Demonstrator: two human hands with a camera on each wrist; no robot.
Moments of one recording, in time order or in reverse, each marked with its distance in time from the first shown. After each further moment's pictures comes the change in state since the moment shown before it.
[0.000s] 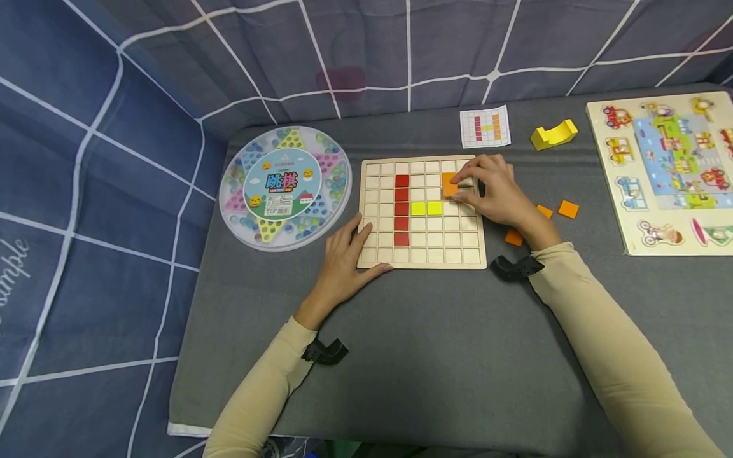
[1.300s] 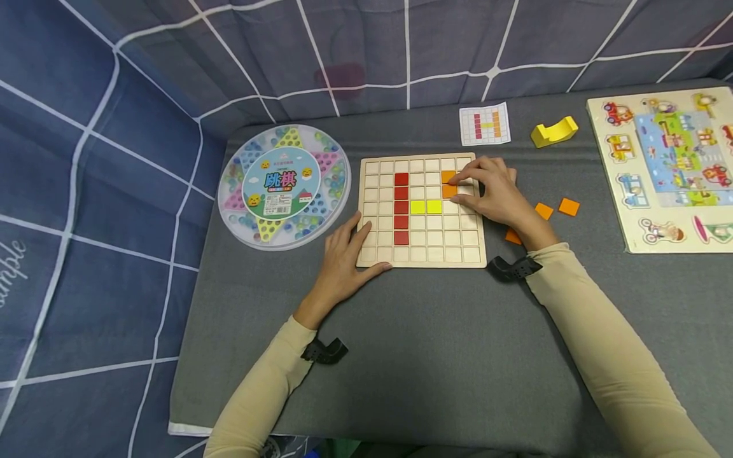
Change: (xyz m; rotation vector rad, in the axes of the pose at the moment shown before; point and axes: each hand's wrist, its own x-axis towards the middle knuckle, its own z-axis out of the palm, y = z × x) left_hand 0.001 -0.001 0.001 -0.017 0.004 0.000; right_hand -0.001 0.003 0.007 0.005 -0.006 0.088
